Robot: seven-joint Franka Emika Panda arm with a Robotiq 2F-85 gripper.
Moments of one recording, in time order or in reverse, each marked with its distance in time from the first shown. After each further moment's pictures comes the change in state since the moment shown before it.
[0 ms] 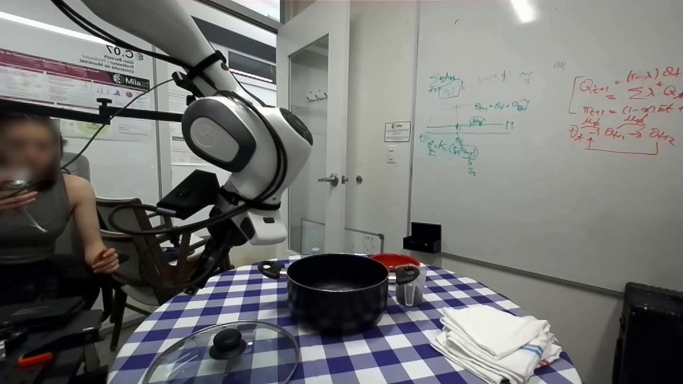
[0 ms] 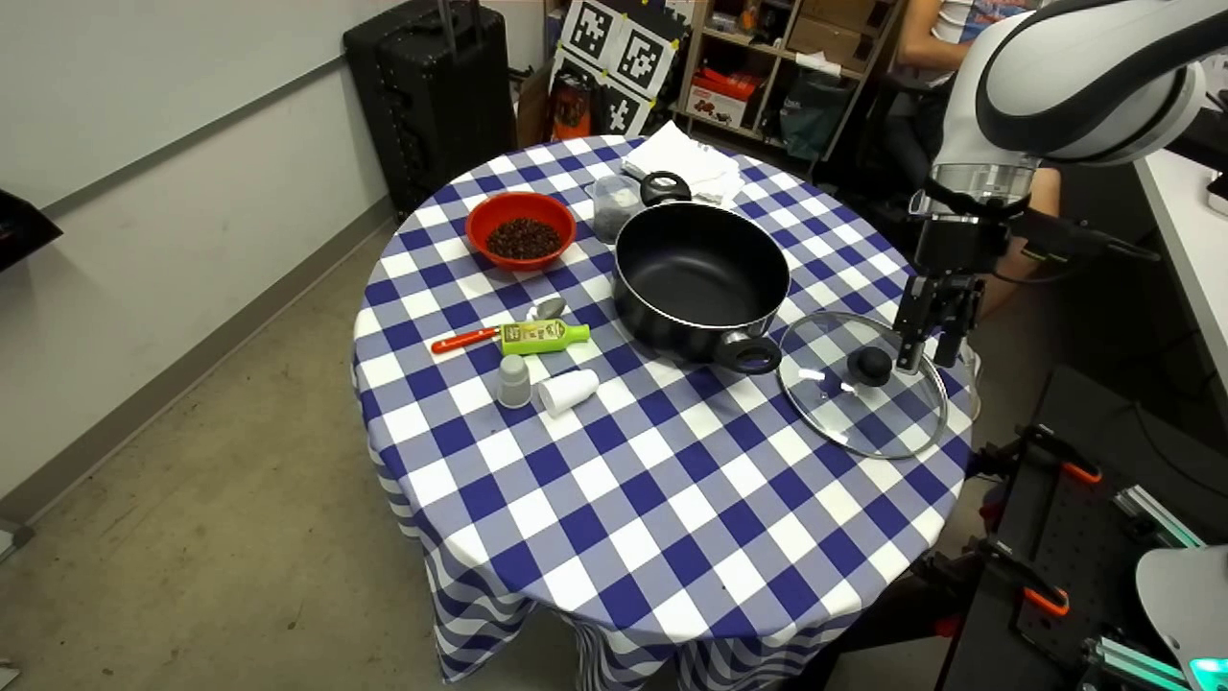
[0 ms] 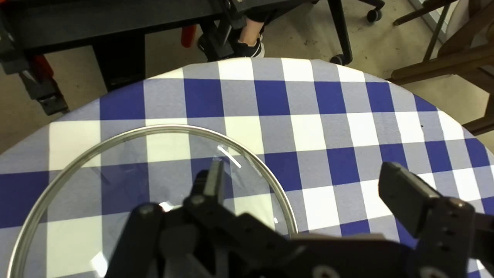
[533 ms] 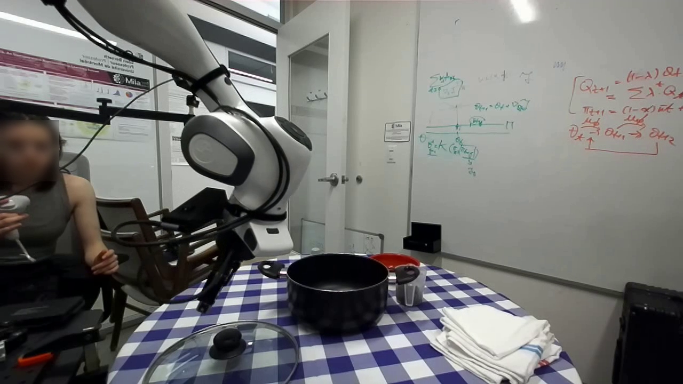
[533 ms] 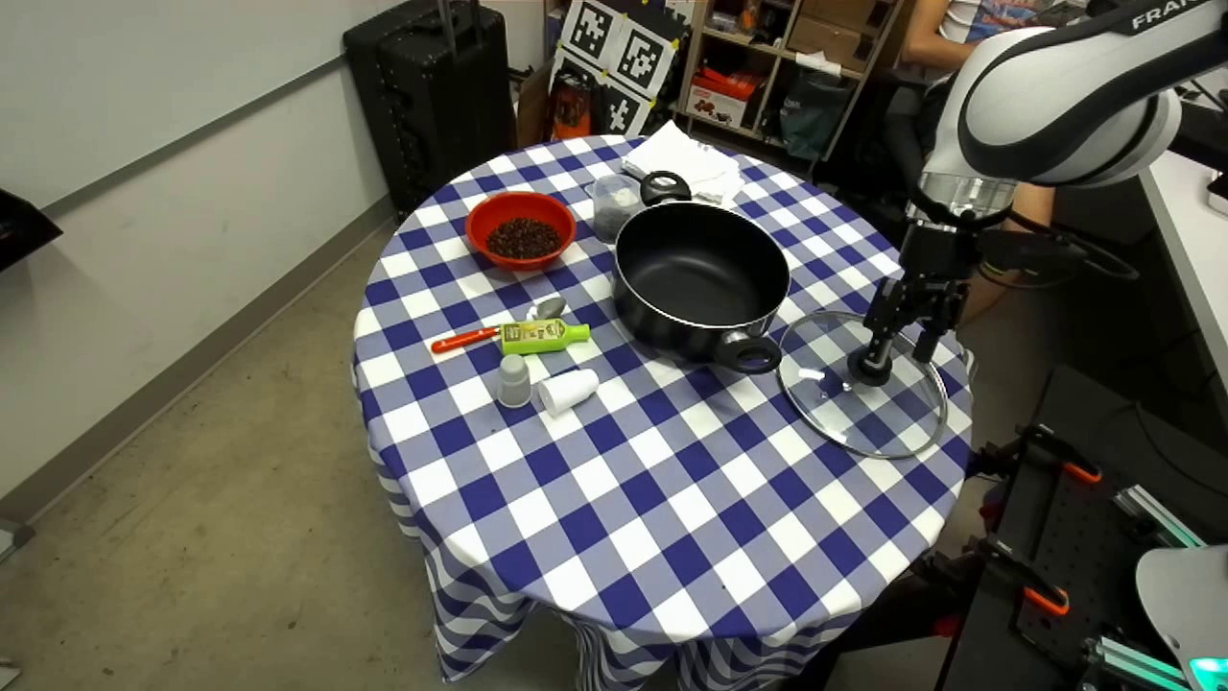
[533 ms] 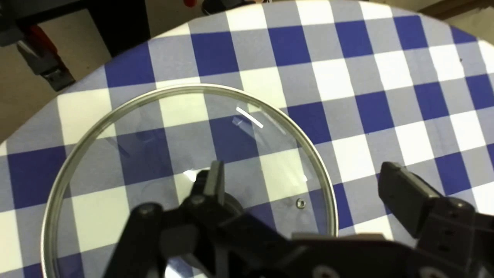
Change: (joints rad) arm 0.000 0.050 0.000 -0.009 0.006 0.168 0.096
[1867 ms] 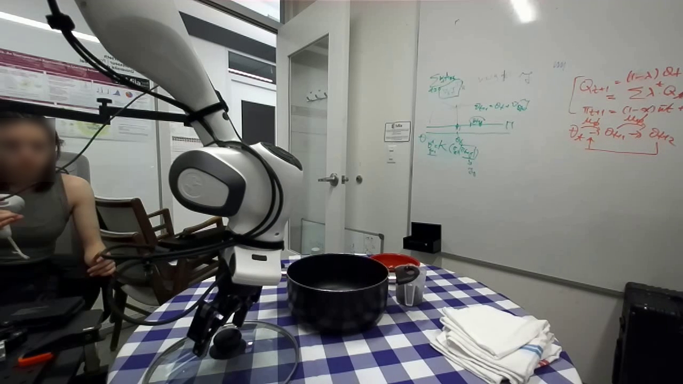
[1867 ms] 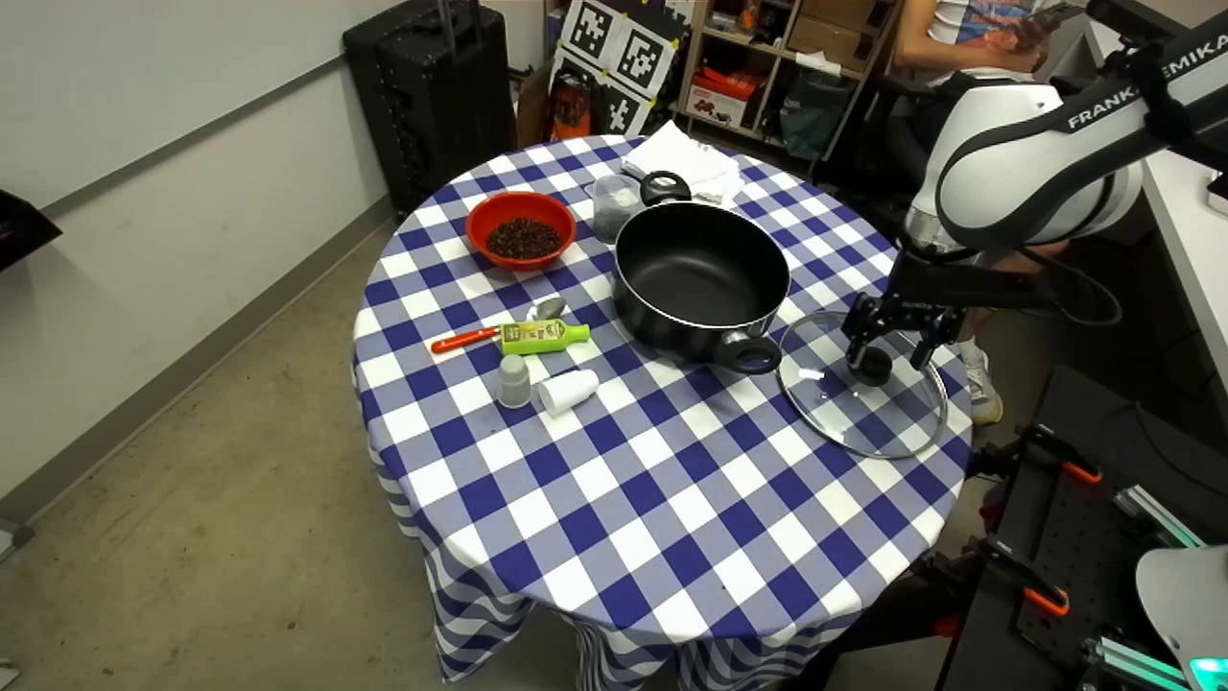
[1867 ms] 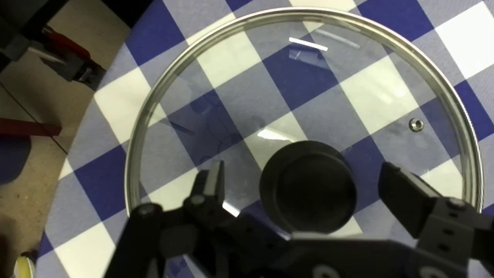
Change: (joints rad) arm 0.017 0.102 -0.030 -0.043 -0.103 0.277 0.389
